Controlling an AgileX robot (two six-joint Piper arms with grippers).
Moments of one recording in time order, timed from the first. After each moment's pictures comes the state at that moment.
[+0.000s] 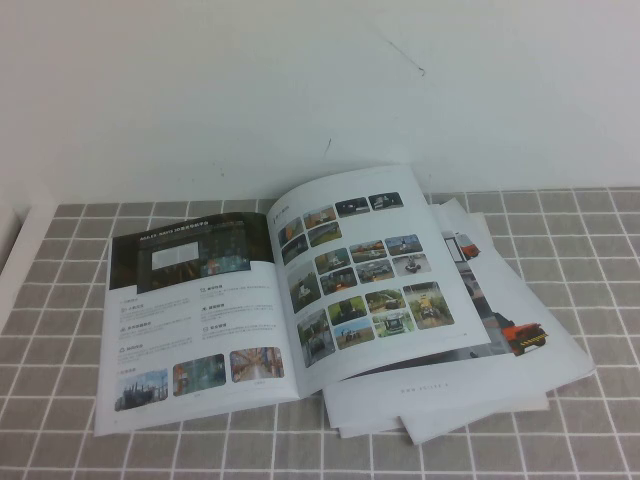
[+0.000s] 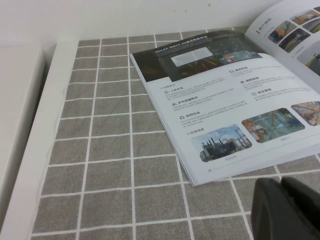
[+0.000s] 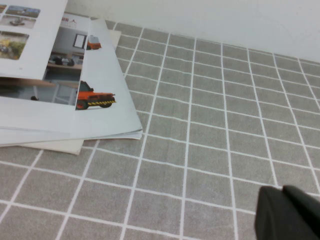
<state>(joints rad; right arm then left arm) 0.07 -0.01 0.02 -0.07 0.42 -0.12 -0.07 -0.01 0.01 -0.14 0.38 0.09</state>
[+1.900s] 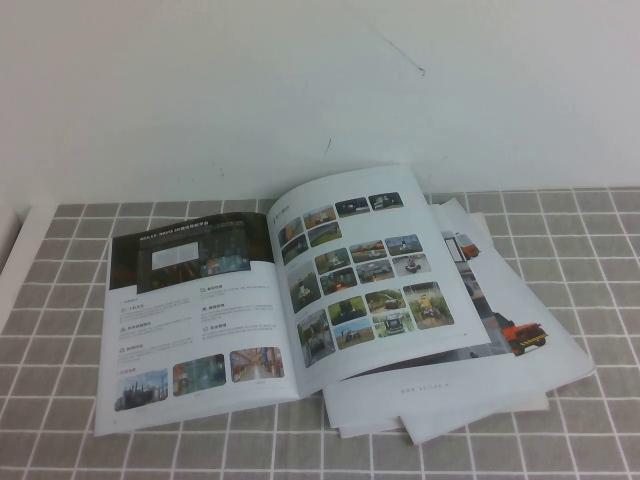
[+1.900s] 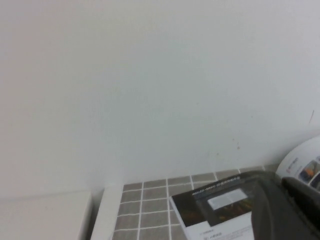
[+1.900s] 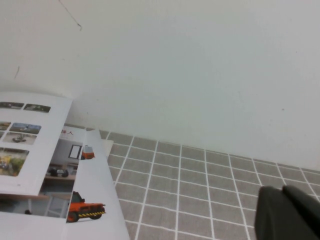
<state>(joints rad) 0.07 -0.01 0.03 -0.07 0.12 -0.12 -0.07 -0.01 0.02 -0.07 -0.02 0.13</state>
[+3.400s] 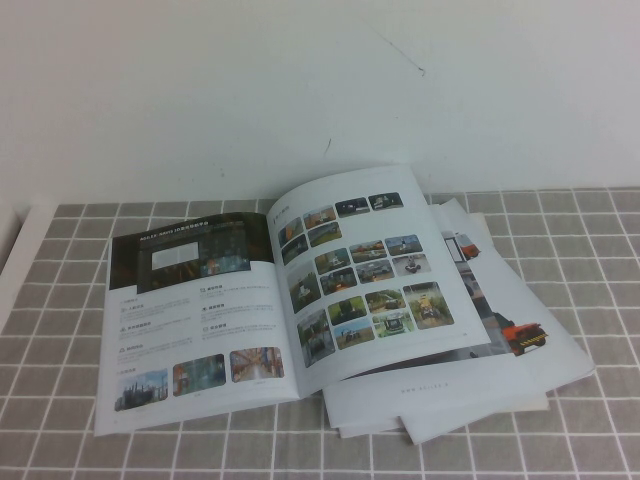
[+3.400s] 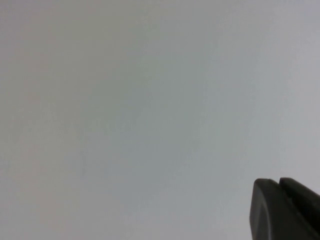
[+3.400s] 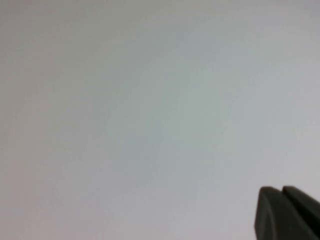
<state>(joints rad) 0.07 0.29 -0.68 -0.08 -0.03 0.14 -0.07 0.06 -0.69 0.43 0.17 -0.57</state>
